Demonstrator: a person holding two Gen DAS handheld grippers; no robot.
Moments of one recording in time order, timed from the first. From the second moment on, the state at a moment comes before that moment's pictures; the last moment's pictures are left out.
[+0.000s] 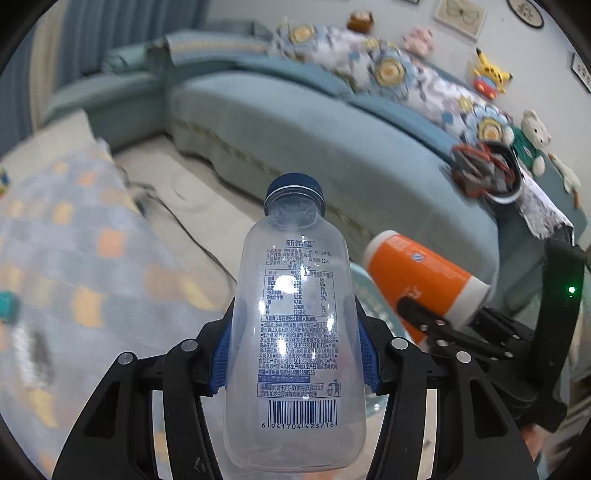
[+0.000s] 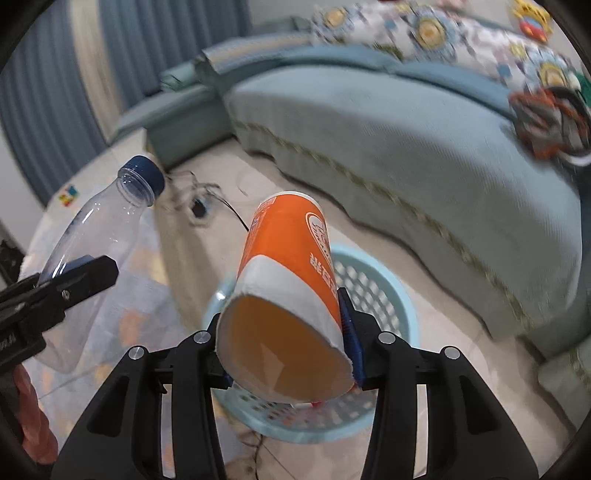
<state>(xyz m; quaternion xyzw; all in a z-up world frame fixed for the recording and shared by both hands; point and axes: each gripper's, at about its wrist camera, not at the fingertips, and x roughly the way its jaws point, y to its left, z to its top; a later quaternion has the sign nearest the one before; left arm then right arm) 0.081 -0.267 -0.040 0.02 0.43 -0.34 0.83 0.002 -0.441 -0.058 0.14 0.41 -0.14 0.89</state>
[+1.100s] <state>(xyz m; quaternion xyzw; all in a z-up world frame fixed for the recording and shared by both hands) 0.076 -0.155 -0.011 -0.05 0.38 -0.30 0.87 0.005 -0.395 -0.033 0.13 0.39 -0.11 0.91</state>
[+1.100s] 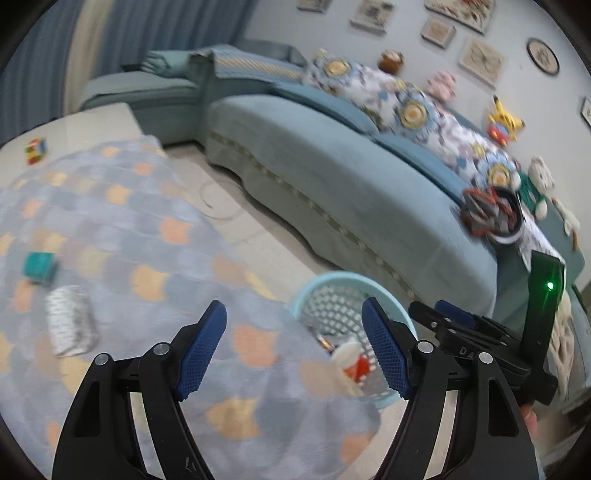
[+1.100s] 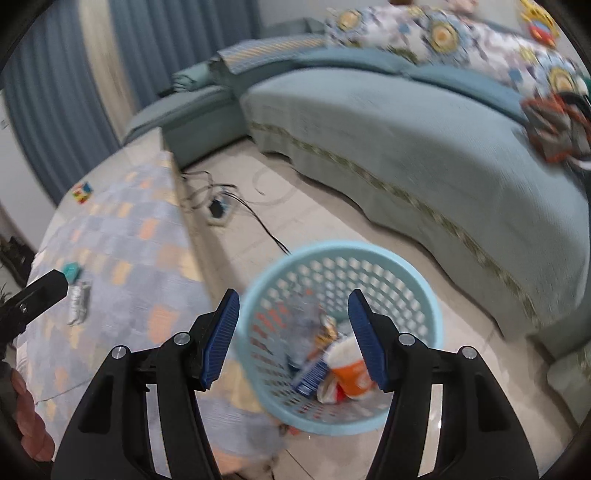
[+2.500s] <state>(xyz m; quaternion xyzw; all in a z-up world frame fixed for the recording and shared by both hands) 0.256 0.071 -0.104 -0.19 0.44 -0.12 0.87 0.155 -0.103 -0.101 0.03 0.42 0.14 0.89</state>
